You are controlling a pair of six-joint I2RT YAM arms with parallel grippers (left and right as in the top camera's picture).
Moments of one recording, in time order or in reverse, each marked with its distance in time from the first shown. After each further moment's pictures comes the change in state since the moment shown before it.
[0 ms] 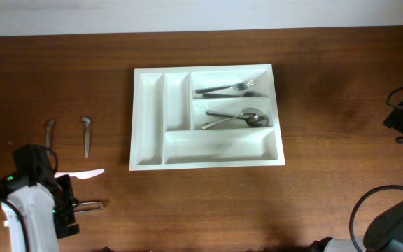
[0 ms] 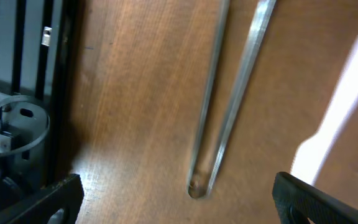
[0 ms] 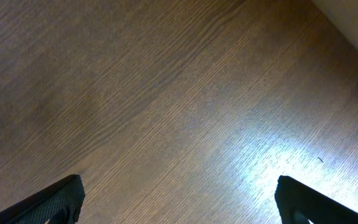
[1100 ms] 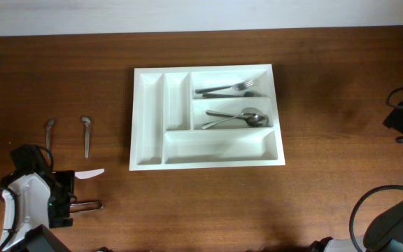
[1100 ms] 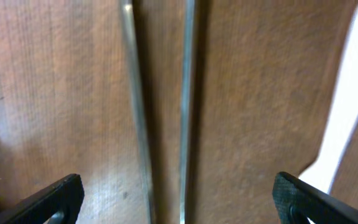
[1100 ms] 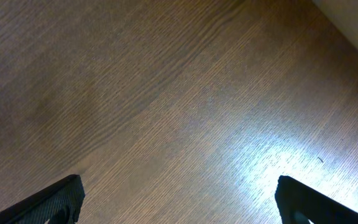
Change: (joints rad) left arm 0.064 0.187 -0.082 0.336 0.050 0.283; right arm 0.000 0.000 0.000 0.000 0.000 0.000
